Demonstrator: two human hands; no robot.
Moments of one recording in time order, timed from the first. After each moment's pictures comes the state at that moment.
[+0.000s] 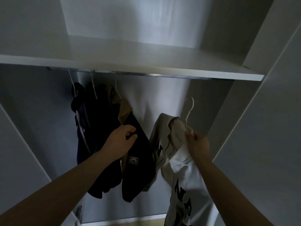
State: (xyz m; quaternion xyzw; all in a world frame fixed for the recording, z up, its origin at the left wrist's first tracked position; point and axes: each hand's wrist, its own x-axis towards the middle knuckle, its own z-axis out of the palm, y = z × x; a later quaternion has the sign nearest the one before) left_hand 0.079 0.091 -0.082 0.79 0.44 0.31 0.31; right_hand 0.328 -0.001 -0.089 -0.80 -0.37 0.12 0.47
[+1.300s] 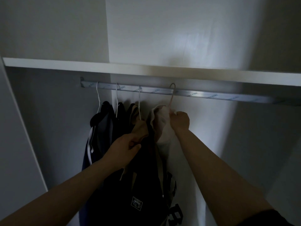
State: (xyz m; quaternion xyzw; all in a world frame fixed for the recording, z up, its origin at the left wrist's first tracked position) left_hand 0.078 0.199 -0.122 0.76 0.49 0.39 0.18; right_hand 0.296 0.280 -0.074 -0.67 -0.51 0.18 0.51
